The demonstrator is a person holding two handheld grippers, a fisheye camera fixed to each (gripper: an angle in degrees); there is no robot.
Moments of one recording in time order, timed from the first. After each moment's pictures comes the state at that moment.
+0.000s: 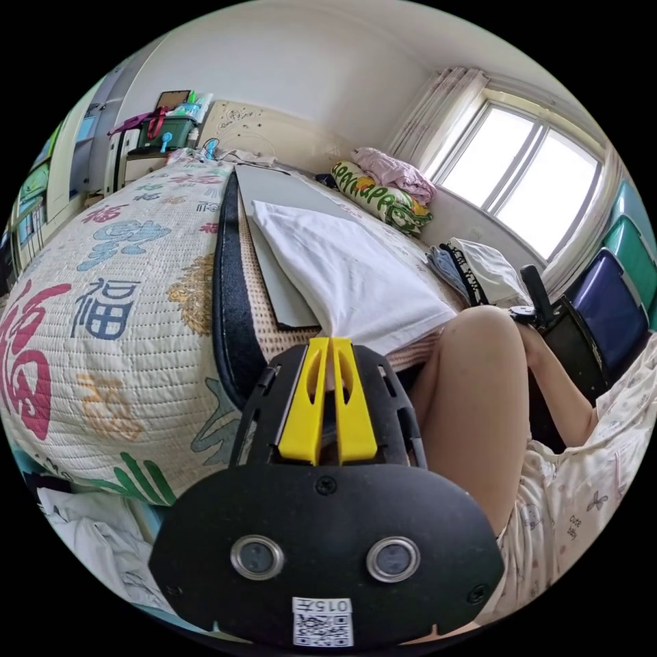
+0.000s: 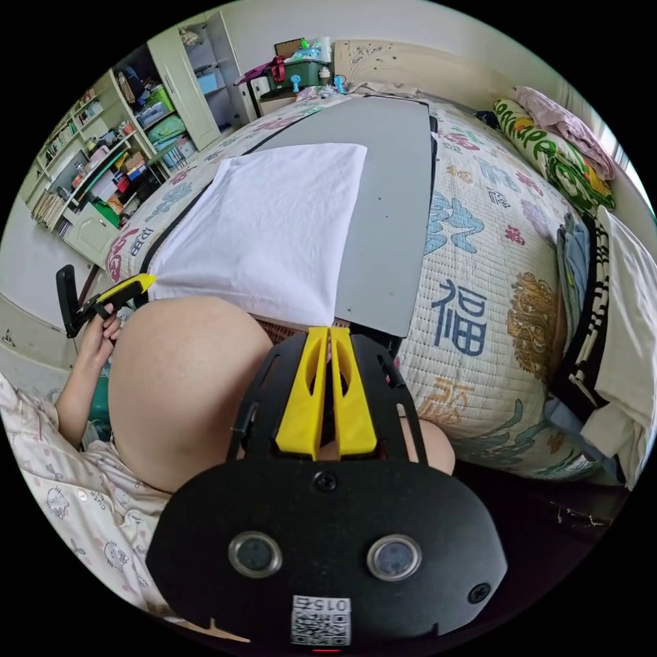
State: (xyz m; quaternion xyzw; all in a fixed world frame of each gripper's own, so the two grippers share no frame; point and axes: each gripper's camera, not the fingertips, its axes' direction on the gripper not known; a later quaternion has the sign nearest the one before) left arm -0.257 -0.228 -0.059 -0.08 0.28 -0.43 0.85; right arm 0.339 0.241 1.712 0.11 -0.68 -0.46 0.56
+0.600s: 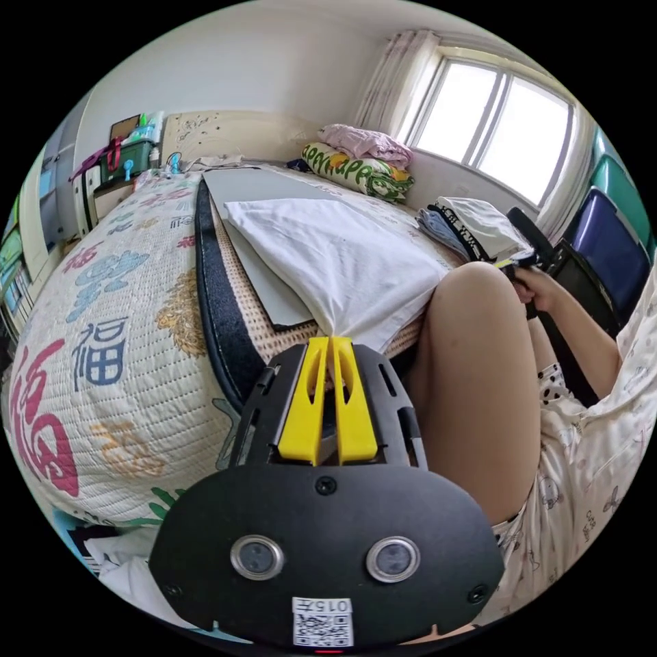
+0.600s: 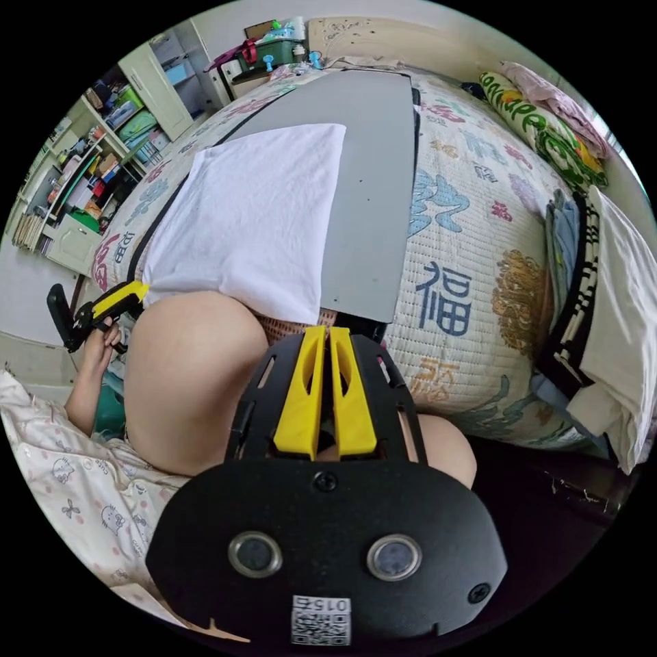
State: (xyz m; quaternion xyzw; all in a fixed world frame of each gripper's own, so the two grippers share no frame) left arm -0.295 -0.340 -0.089 -0.09 0.28 -0.33 0.90; right arm 0.375 0.294 1.625 0.05 -0.64 -0.48 0.59
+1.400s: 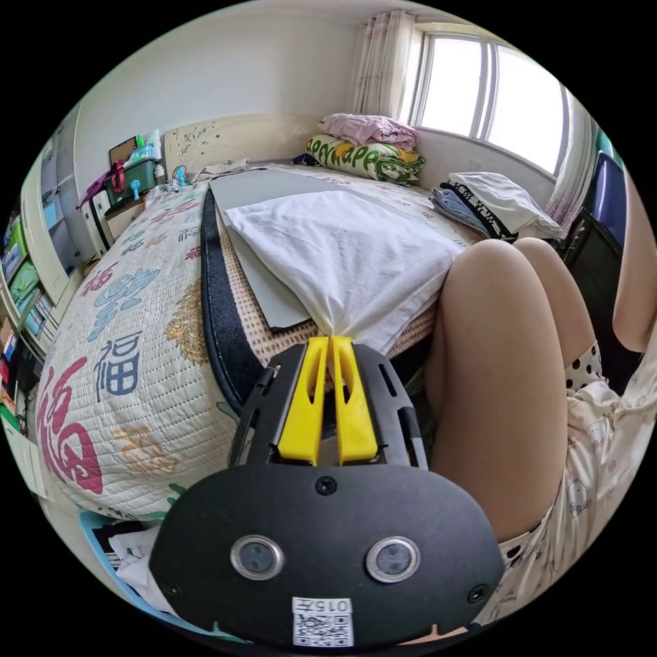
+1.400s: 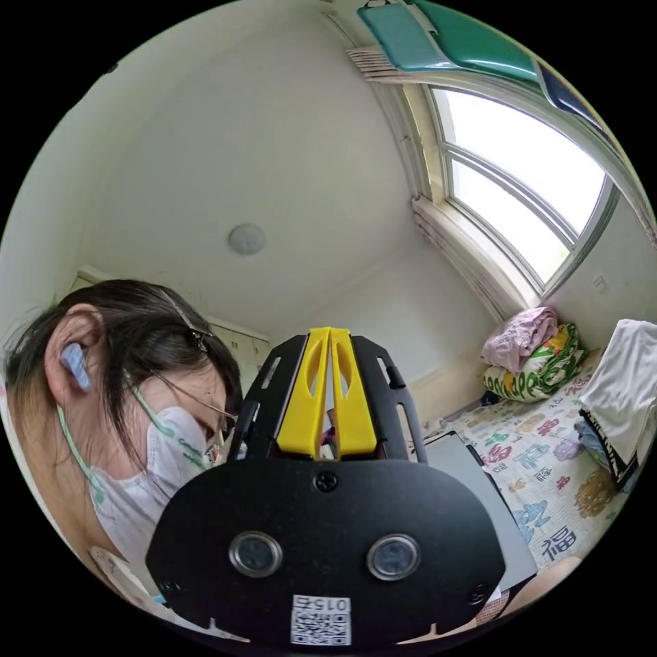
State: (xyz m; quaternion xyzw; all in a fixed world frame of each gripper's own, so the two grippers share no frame) left arm -0.317 -0.444 -0.130 -0.13 0.22 -0.29 0.92; right arm 1.015 0.454 1.627 0.37 -0.86 0.23 0.26
